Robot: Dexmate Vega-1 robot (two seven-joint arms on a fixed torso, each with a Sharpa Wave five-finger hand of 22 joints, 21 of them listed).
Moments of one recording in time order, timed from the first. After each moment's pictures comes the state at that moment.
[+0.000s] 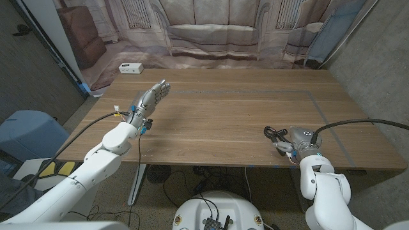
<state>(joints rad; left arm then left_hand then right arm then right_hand) 1.11 0.74 0.26 -1.67 -0.51 -0.30 0.07 0.14 0.00 0.39 -0.14 0.18 0.22 0.11 0.19 0.18 0.23 0.08 0.23 0.20 0.16 0.09 0.19 0.17 0.07 0.09 0.20 0.18 -1.45 -0.80 -0.53 -2.40 -1.40 -1.10 0.51 0.43 -0.10 0.25 -0.15 0.19 0.30 0.13 0.21 0.19 0.36 0.14 0.22 0.21 0.41 0.16 0.27 0.21 0.62 0.15 0.22 0.17</state>
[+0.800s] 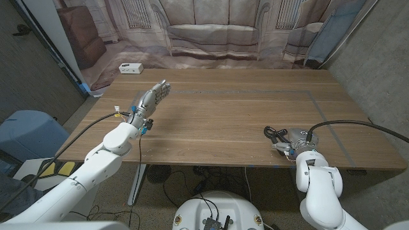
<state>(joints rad) 1.11 0.74 0.26 -1.68 -0.51 -0.30 0.08 0.15 0.01 0.39 -0.14 0.18 0.22 0.11 0.19 0.18 0.23 0.08 0.23 0.20 0.16 0.09 0.19 0.17 0.07 0.09 0.20 0.18 -1.46 -0.66 -0.44 -2.33 -1.51 -0.95 0.63 0.45 -0.10 0.25 -0.15 0.19 0.31 0.14 0.21 0.19 0.37 0.15 0.22 0.21 0.43 0.18 0.27 0.20 0.63 0.16 0.22 0.17</state>
